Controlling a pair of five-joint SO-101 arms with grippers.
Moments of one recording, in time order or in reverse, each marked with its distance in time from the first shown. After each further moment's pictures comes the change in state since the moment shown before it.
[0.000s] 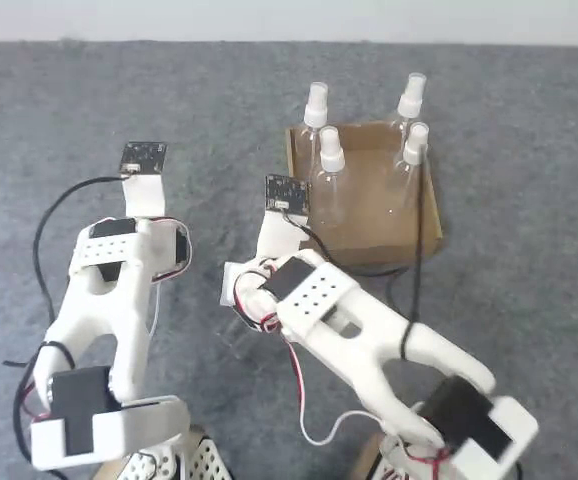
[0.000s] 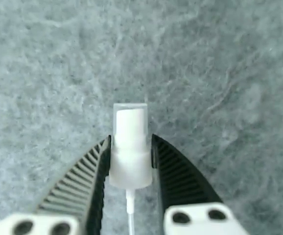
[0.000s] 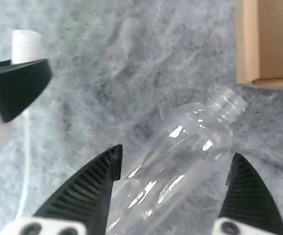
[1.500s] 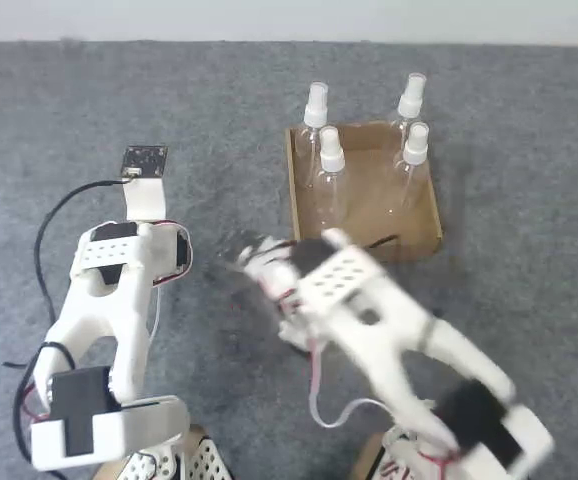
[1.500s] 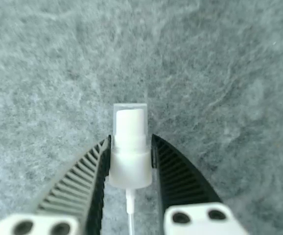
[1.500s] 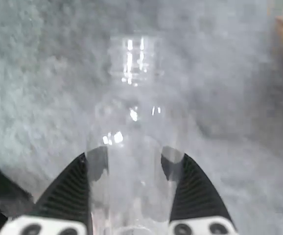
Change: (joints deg) left arm 0.1 0.0 1.6 -1.1 0.0; right arm 7.5 -3.3 -2.5 34.4 69.5
